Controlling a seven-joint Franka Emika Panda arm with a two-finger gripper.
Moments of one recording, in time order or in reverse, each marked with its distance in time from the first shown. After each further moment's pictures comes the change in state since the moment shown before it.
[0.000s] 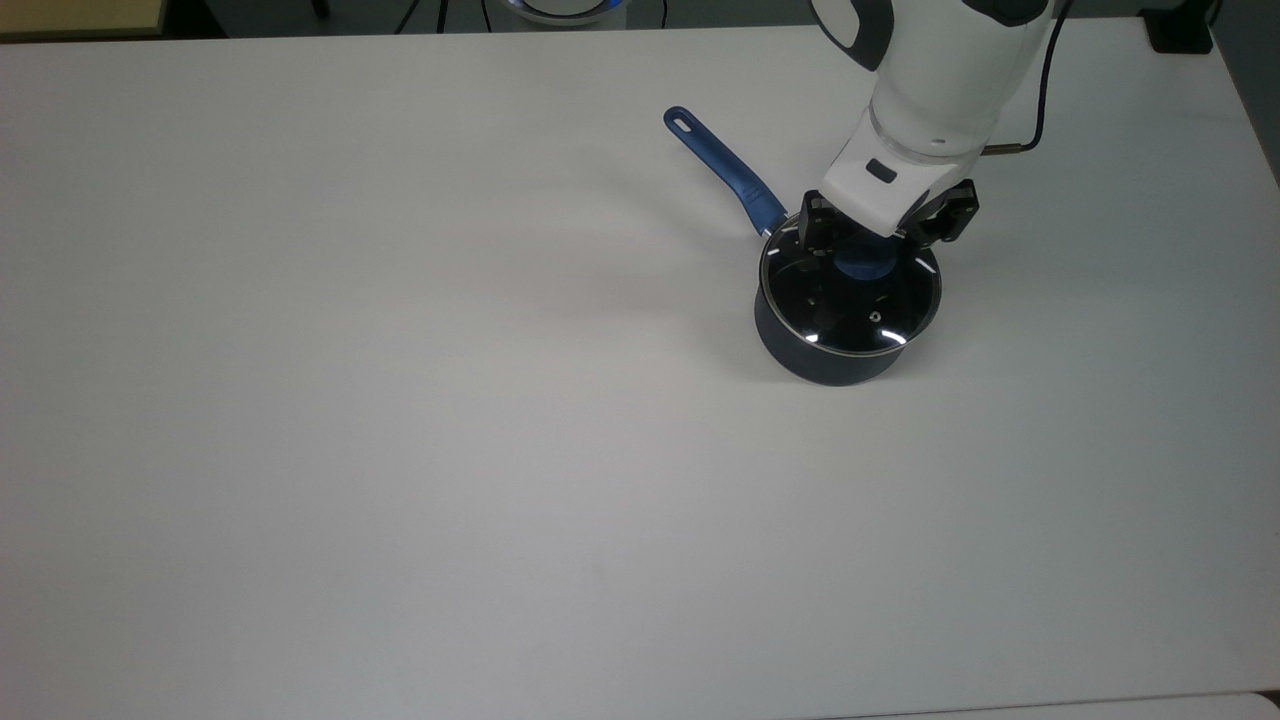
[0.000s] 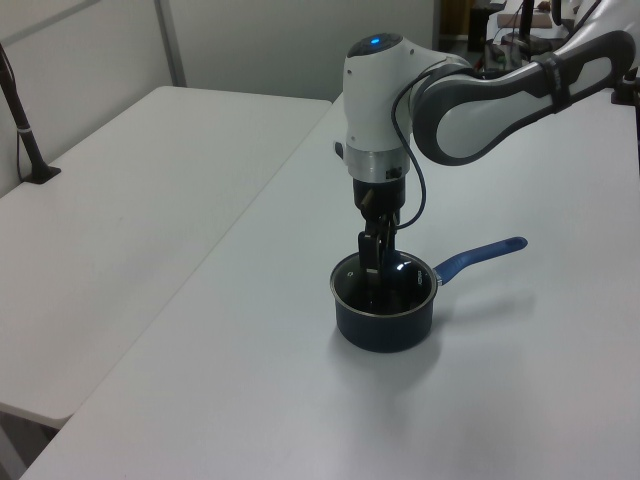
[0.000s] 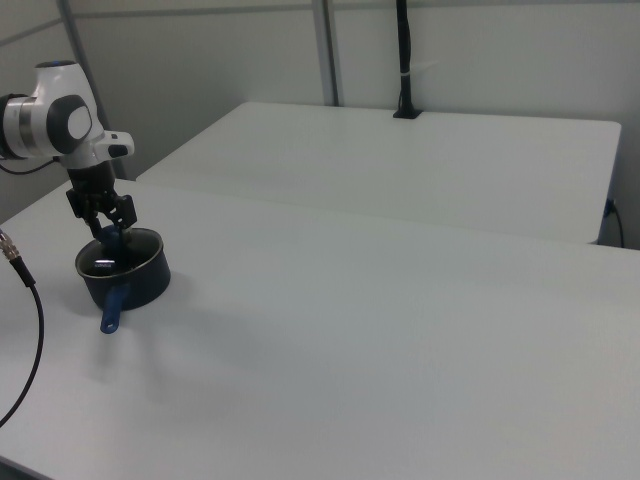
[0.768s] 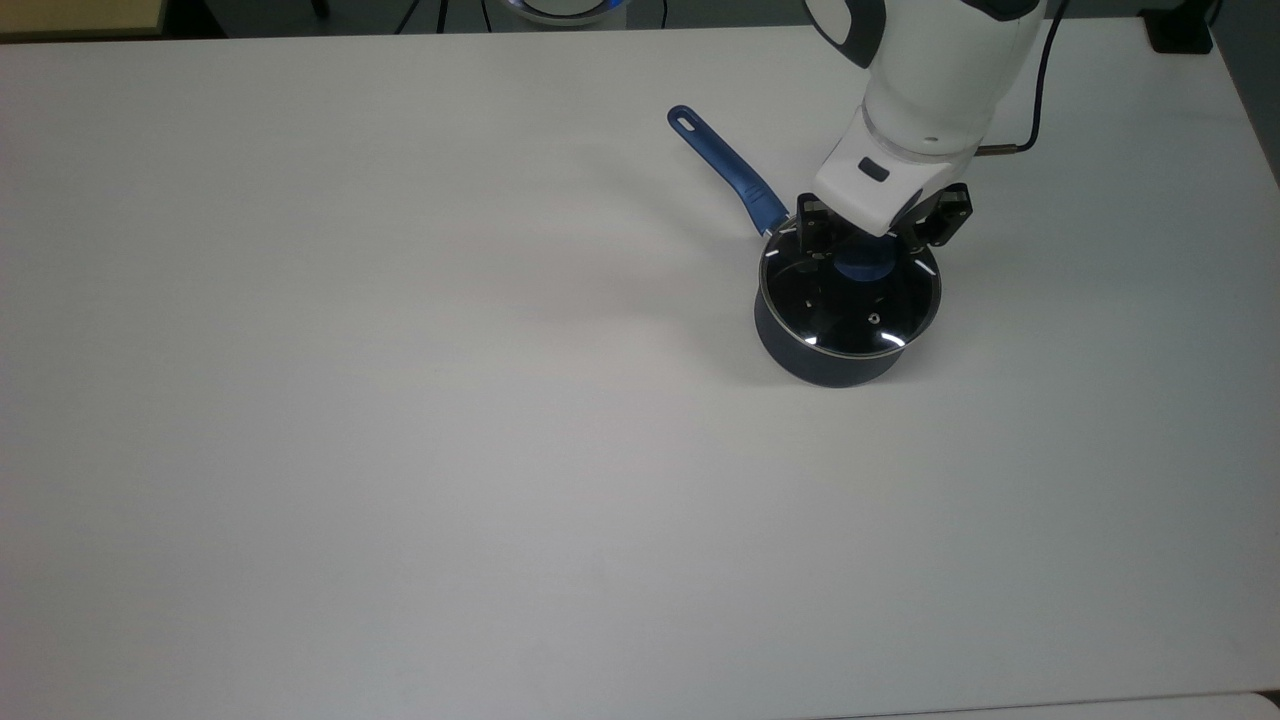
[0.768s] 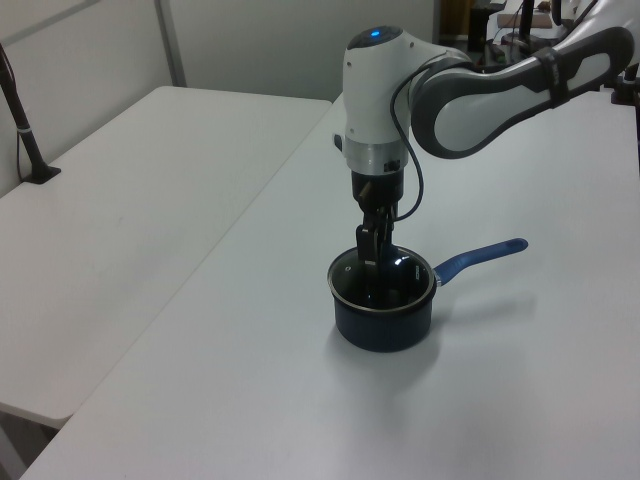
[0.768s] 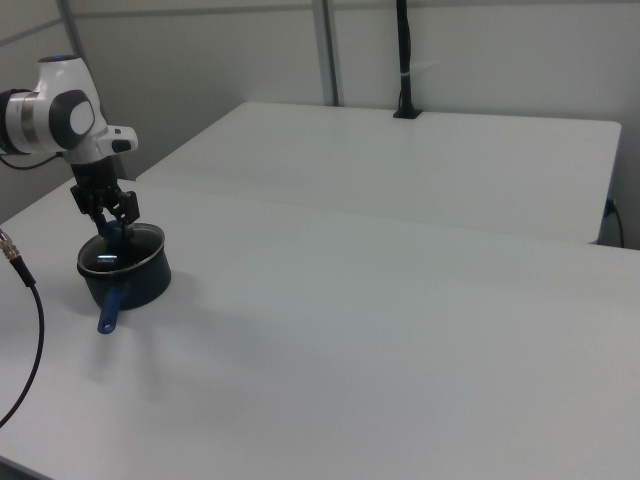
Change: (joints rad) arm -0.006 -0.005 -0.009 0.011 -0.001 -0.004 -0.004
